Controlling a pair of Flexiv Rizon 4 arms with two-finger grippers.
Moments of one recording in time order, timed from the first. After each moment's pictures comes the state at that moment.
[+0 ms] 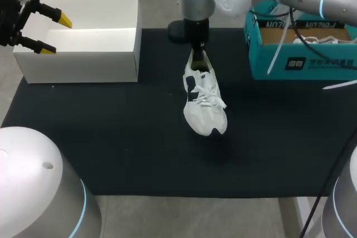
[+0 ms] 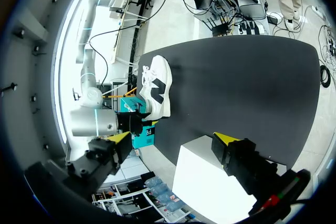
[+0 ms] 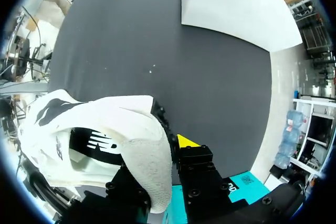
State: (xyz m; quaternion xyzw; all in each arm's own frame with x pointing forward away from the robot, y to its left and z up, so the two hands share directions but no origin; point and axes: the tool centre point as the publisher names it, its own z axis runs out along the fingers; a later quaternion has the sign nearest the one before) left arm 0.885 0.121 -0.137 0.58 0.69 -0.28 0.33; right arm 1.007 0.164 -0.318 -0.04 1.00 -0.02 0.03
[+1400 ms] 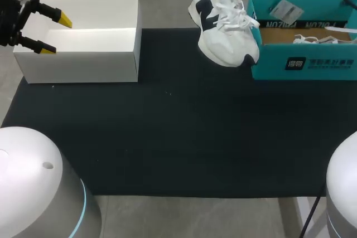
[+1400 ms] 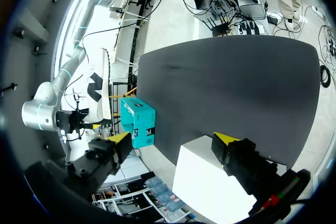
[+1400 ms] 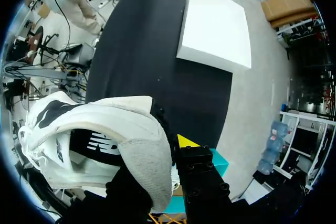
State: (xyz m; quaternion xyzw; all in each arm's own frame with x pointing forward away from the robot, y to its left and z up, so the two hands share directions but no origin) left arm 0.885 0.121 -0.137 0.58 0.69 -0.28 0.33; right arm 0.999 0.153 -0.072 -0.08 1.00 -0.01 0.05
